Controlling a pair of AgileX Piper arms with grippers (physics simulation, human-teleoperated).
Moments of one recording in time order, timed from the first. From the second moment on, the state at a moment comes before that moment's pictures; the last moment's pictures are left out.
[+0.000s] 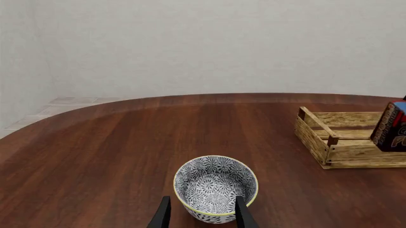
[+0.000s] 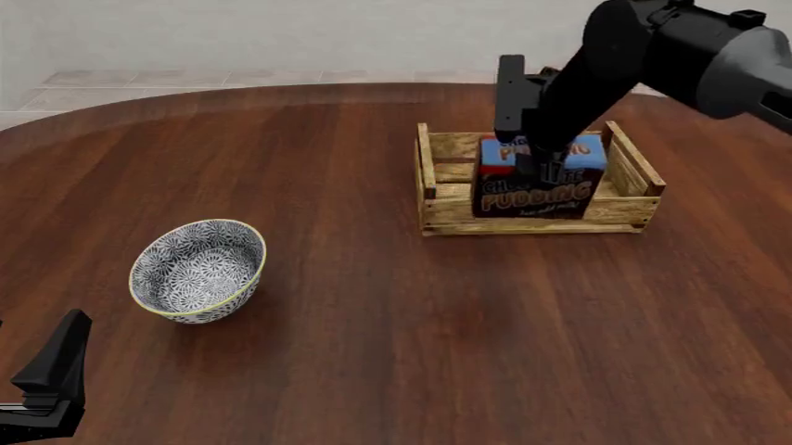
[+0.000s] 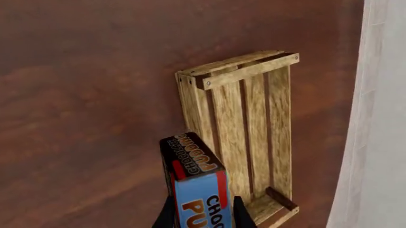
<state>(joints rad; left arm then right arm) 0.00 0.00 0.00 0.00 0.00 0.32 1.77 -1.65 0.97 -1.16</state>
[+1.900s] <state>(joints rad) 0.00 0.00 0.00 0.00 0.00 0.20 2.14 -2.01 0.80 -1.28</state>
